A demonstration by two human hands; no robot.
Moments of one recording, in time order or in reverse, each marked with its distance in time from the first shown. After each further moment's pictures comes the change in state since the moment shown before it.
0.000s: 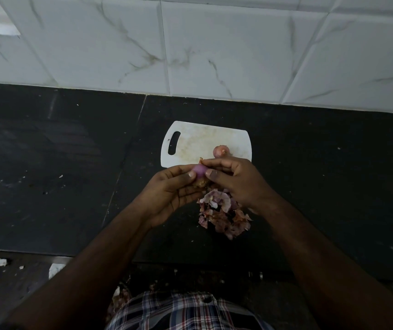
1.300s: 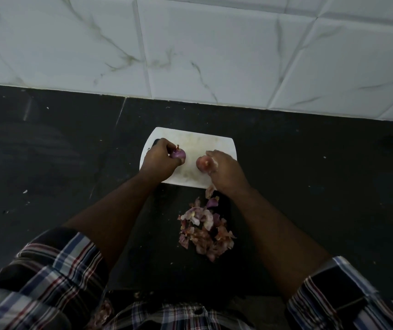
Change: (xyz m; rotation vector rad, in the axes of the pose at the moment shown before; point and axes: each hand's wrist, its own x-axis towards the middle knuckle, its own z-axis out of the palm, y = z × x) left_hand 0.153 0.020 -0.019 1.124 0.470 0.239; right_hand 0.100 0.072 -0.033 -0.635 0.170 0.062
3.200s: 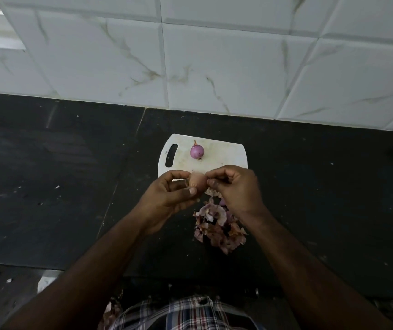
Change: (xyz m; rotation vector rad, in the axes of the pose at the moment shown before) left_hand -0.137 0.000 -0.047 -1.098 -0.374 -0.147; right_hand -0.096 -0.066 -0.020 0.564 0.163 -0.066
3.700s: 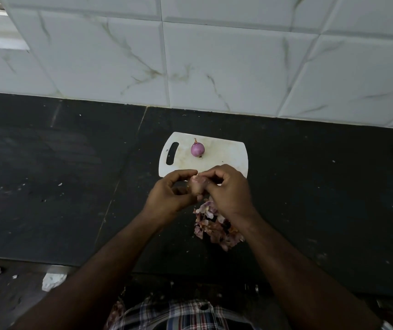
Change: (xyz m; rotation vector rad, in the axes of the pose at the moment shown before) left_hand -0.012 -0.003 0.021 0.439 0.147 0.186; right_hand -0.008 -0.004 0.015 -0.120 0.039 -0.029
